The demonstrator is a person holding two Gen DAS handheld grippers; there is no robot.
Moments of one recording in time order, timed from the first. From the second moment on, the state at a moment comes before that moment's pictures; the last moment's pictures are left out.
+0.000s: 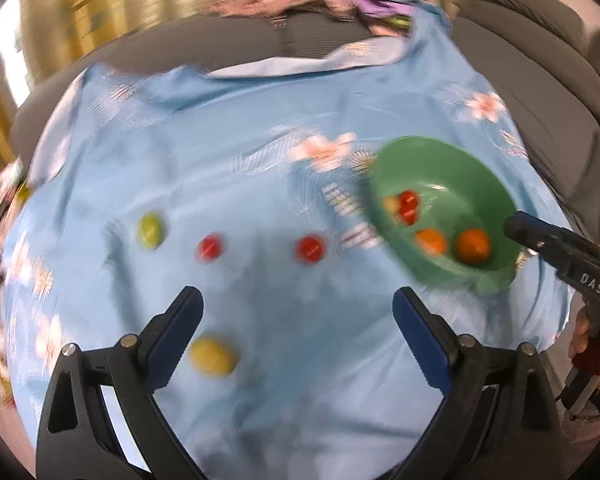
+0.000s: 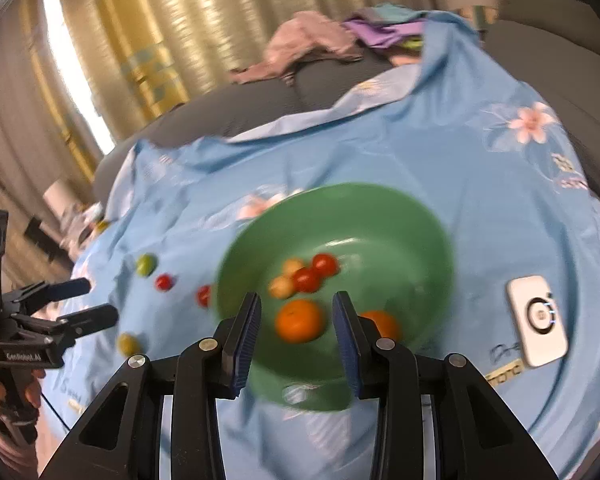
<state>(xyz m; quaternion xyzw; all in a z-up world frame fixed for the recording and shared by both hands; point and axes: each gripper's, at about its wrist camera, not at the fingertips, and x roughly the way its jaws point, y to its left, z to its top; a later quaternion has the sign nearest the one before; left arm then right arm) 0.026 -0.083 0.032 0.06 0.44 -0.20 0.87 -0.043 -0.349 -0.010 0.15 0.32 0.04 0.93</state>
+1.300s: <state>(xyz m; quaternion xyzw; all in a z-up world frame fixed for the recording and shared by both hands) 0.019 0.018 -0.013 -0.03 0.45 -0.19 0.87 0.011 -0.204 -0.045 0.02 0.42 0.12 0.90</state>
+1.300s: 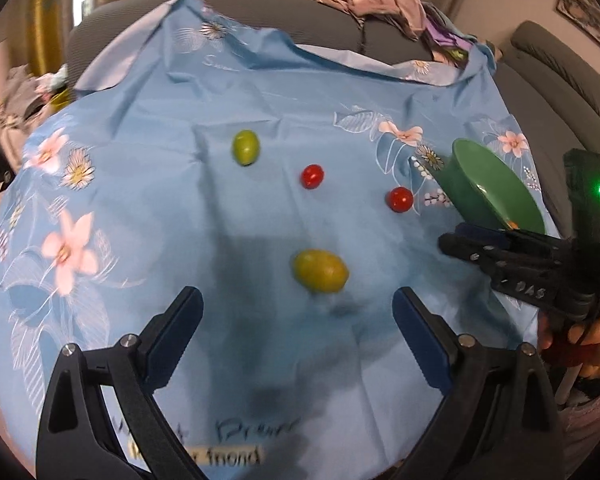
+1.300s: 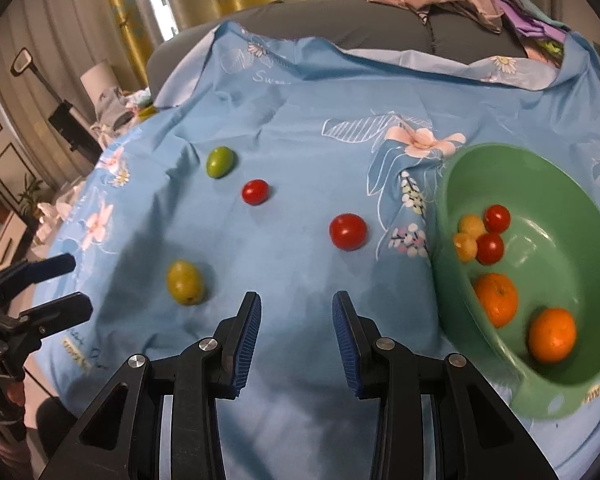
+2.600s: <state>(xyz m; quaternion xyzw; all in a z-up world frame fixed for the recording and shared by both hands) 0.156 -0.062 -0.067 0.04 0.49 -0.22 0.84 0.073 -0.197 -0.066 -0.02 0.43 0.12 0.89</state>
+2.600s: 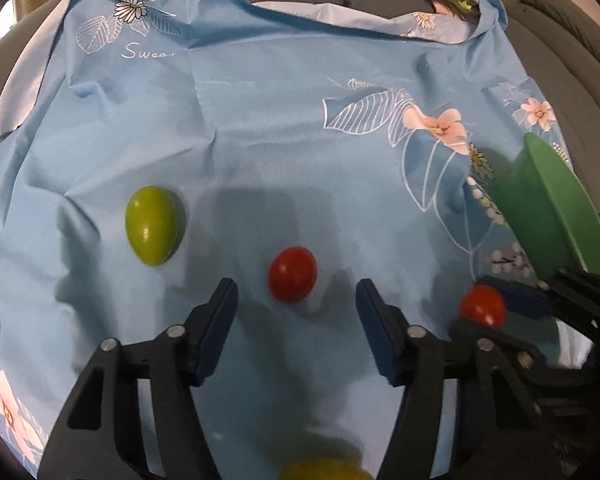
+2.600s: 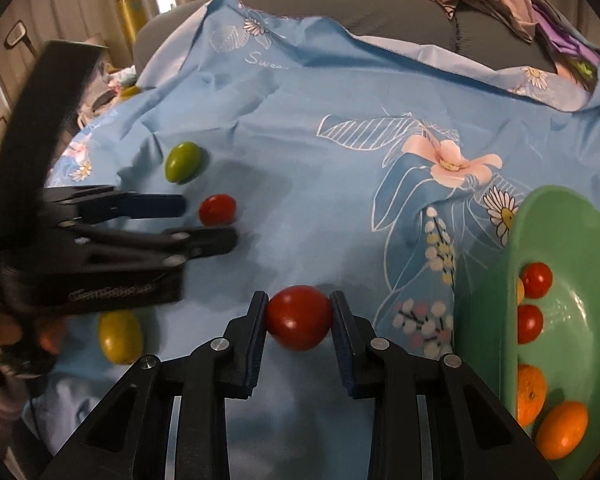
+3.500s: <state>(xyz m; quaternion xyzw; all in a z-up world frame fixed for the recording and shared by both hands) 0.098 -0.053 -0.024 0.07 0.45 -0.19 0.87 0.038 -0.197 -0.037 0.02 0.39 0.16 0.91</state>
